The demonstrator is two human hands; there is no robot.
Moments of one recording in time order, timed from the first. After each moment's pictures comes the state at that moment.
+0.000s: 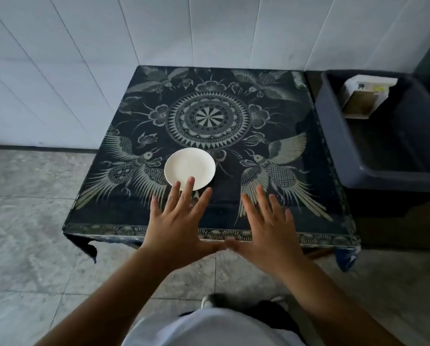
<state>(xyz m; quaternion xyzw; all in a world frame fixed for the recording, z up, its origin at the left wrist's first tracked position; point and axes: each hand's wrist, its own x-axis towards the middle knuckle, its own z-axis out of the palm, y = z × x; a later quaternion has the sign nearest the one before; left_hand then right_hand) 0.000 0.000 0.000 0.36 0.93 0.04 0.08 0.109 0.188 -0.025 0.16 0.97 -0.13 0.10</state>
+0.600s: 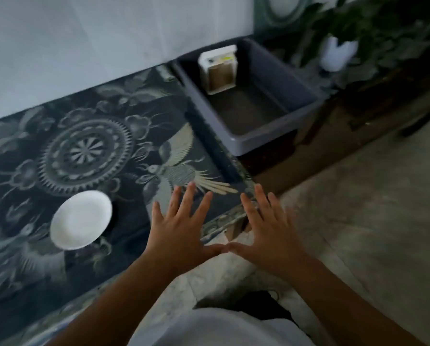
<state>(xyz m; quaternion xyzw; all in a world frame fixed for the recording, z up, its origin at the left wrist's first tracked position) 0.076 0.190 -0.001 0.60 0.79 -0.02 0.10 0.264 0.301 -0.030 0.38 0.91 -0.16 0.04</state>
